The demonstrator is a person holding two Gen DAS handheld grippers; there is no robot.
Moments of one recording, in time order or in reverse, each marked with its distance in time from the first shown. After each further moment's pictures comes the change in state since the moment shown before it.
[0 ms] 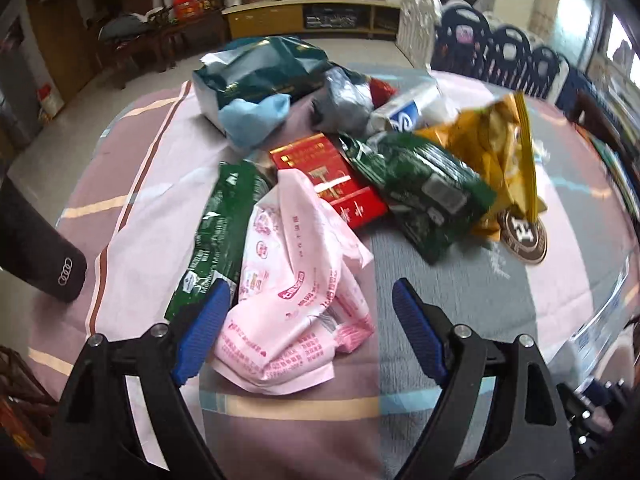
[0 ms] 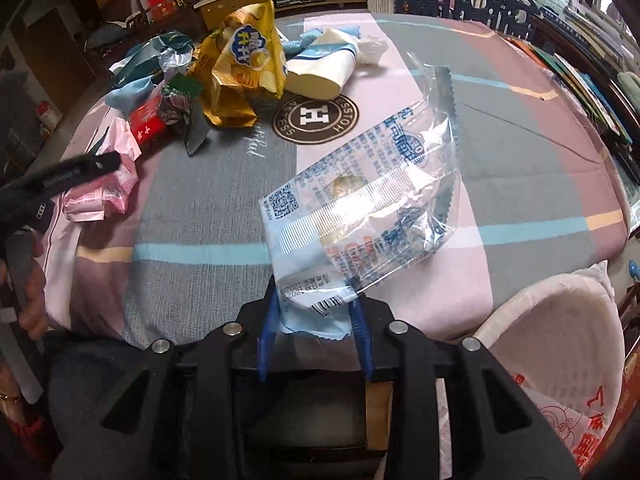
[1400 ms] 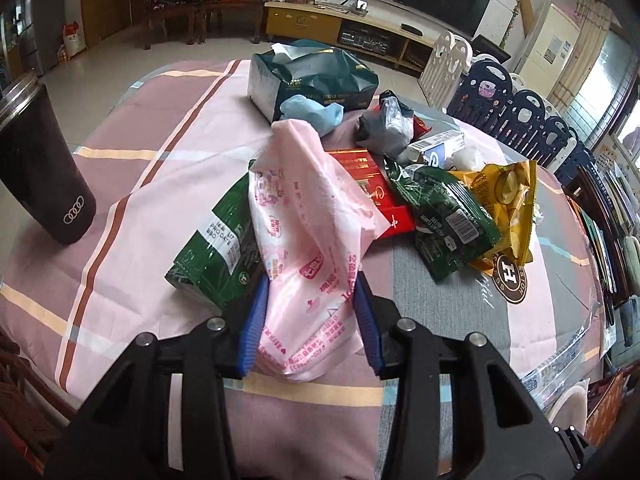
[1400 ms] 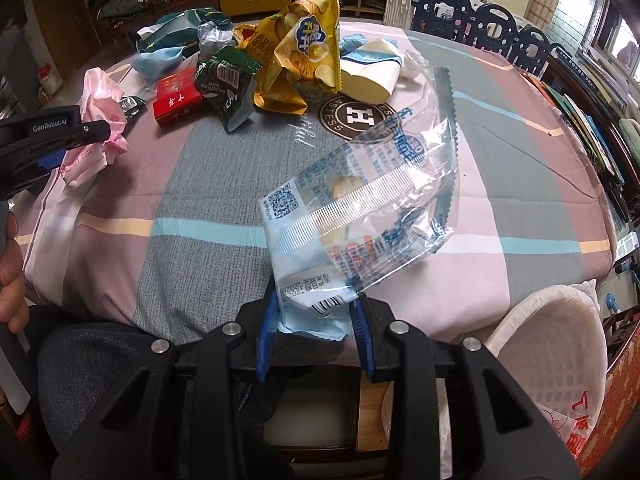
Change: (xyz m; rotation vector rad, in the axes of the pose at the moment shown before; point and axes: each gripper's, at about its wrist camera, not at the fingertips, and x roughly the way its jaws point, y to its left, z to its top) left arm -0.014 0.050 -0.019 -0.266 -0.051 -0.096; right arm 0.004 0.047 -0.008 -0.110 -0.012 -0.075
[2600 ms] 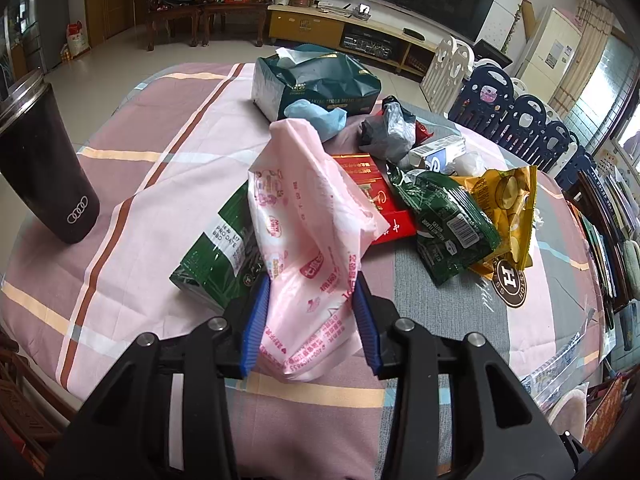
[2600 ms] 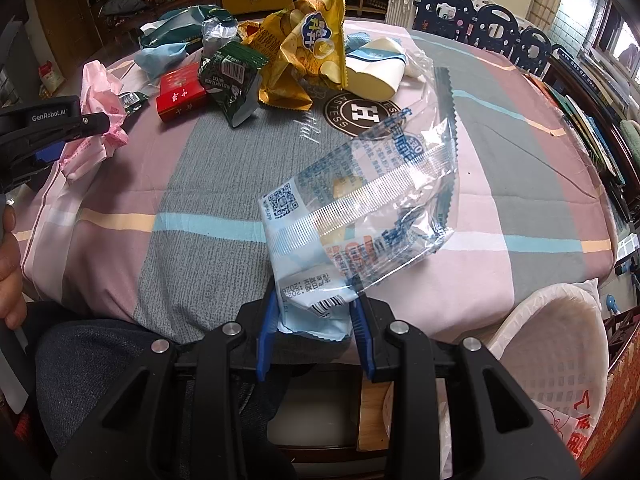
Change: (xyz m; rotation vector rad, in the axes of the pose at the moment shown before) left arm -0.002 0.002 0.001 -0.009 -0.017 0.002; right arm 0.002 0.003 -0.002 -0.007 -0.002 -0.001
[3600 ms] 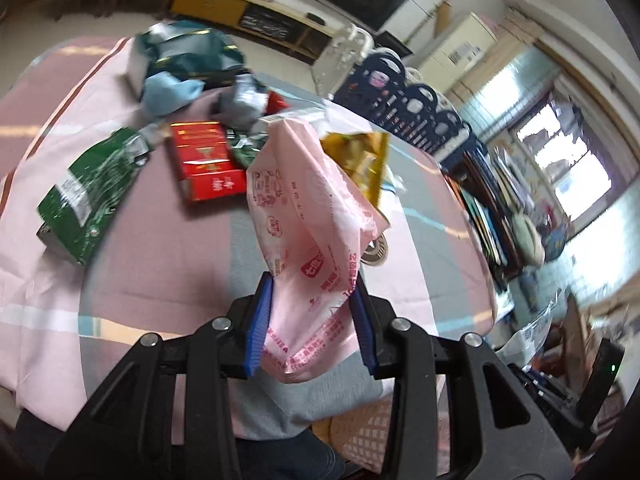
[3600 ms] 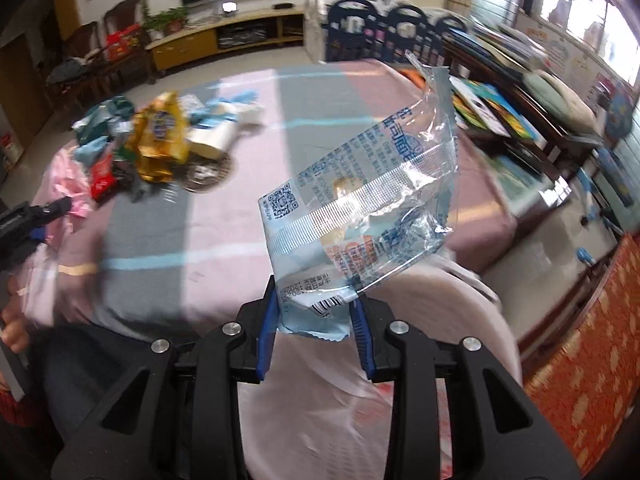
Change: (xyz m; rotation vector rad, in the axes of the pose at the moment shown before) left arm -0.030 -0.051 -0.025 0.057 0.076 -0.469; right arm -0.098 -0.157 -0.036 0.234 -0.091 -0.132
